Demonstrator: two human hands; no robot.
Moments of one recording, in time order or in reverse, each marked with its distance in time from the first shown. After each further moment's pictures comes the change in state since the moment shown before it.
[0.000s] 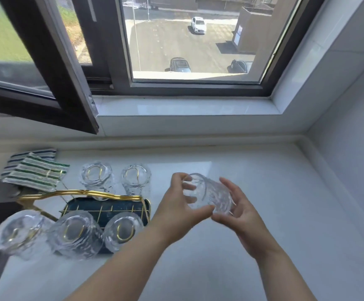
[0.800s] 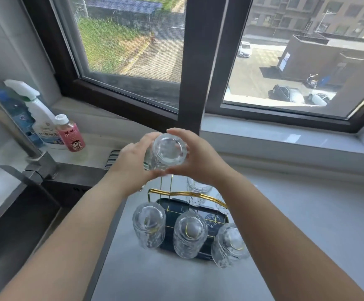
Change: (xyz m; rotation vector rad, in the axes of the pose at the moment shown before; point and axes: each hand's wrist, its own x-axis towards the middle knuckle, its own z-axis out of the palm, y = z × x) left_hand -0.040 -0.027 -0.300 0.552 0.354 0.138; right_hand 0.122 -0.102 0.302 -0.847 -0.324 -0.439
